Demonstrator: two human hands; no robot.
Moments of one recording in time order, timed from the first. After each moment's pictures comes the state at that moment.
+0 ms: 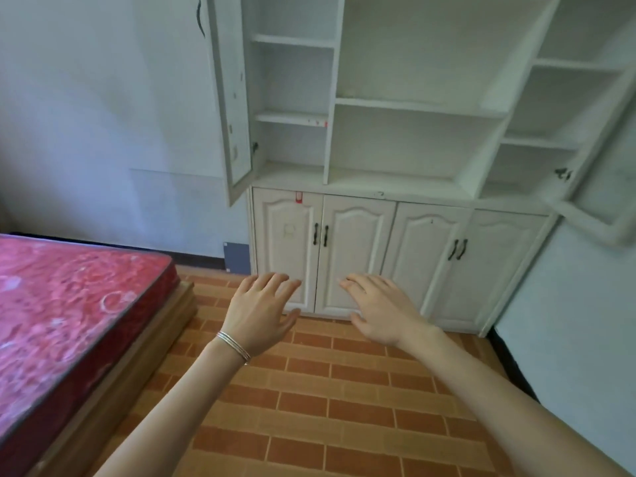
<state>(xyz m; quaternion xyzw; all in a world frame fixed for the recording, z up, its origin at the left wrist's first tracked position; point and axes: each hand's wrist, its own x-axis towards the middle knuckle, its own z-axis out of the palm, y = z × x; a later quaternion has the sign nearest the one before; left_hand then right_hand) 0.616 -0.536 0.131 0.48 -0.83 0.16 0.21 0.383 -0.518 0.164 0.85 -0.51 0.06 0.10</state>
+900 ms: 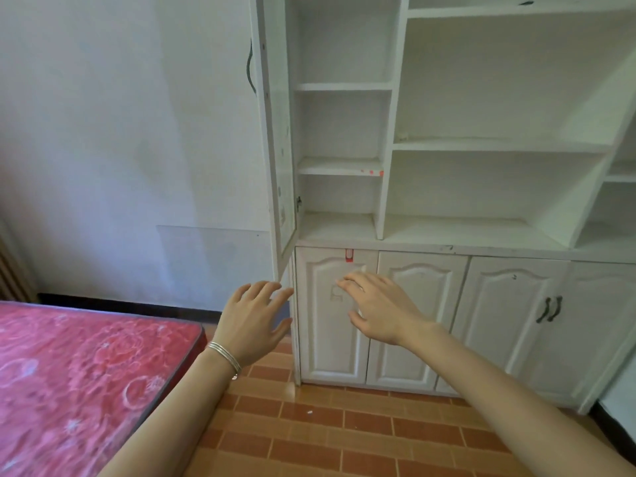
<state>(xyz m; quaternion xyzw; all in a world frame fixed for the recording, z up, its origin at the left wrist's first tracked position) 0.795 -0.829 0.179 0.49 -0.82 0.21 0.21 0.548 -0.822 0.214 0.86 -0.48 0.11 0.13</state>
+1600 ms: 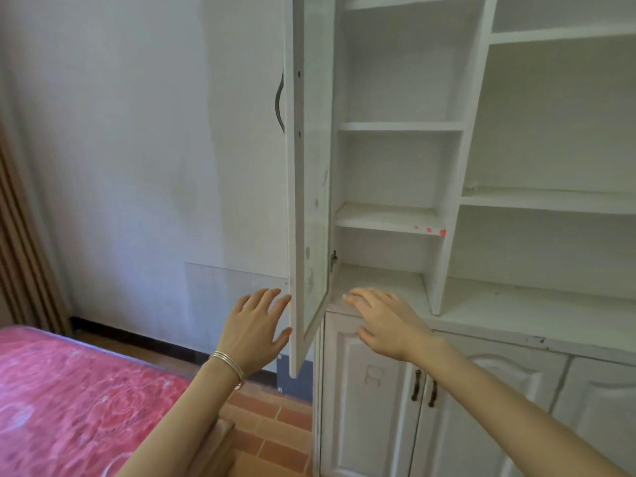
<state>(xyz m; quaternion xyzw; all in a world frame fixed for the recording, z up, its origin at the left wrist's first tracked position) 0.821 -1.066 0.215 0.58 -0.76 0.23 0.18 0.572 -1.092 0.245 0.88 -0.43 0.11 0.15</state>
